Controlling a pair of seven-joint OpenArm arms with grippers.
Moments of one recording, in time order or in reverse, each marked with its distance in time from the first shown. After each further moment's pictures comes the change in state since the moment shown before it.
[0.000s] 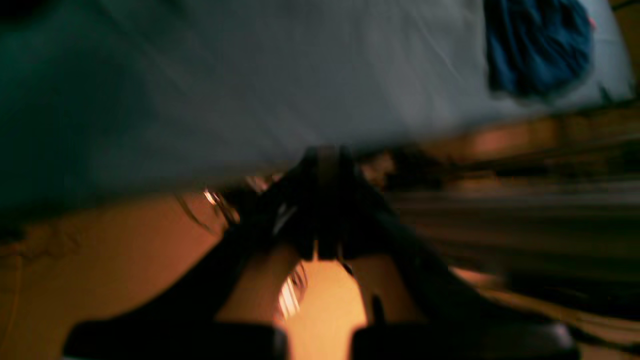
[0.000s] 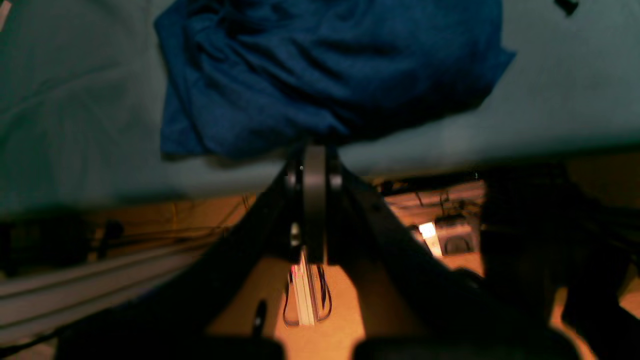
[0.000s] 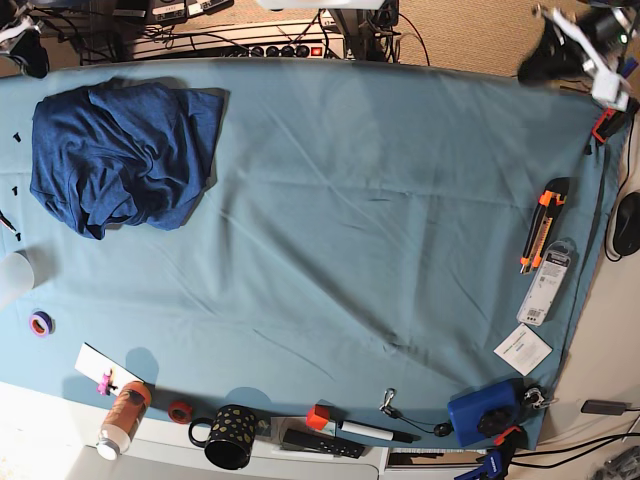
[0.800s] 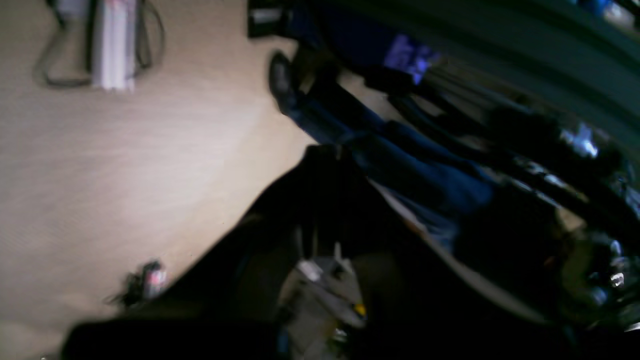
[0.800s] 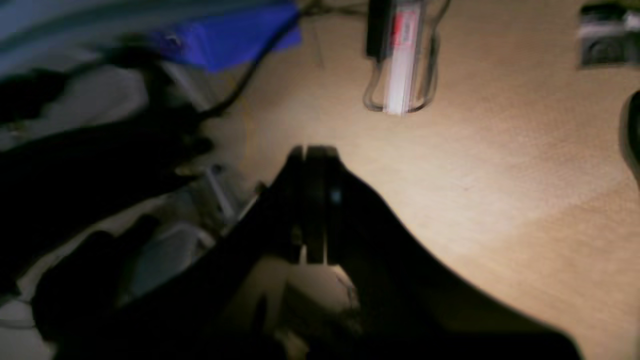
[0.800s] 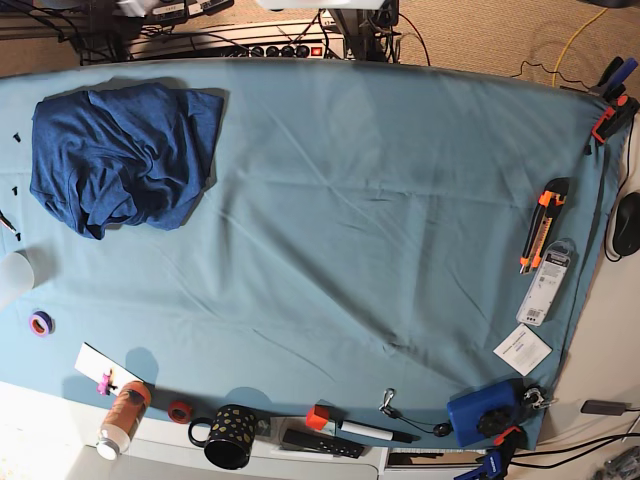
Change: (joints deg) left arm 2.3 -5.0 22.3 -46.6 -1.8 -0.1 1.1; right arm -14.2 -5.0 -46.4 0.0 -27.0 -0.1 9.5
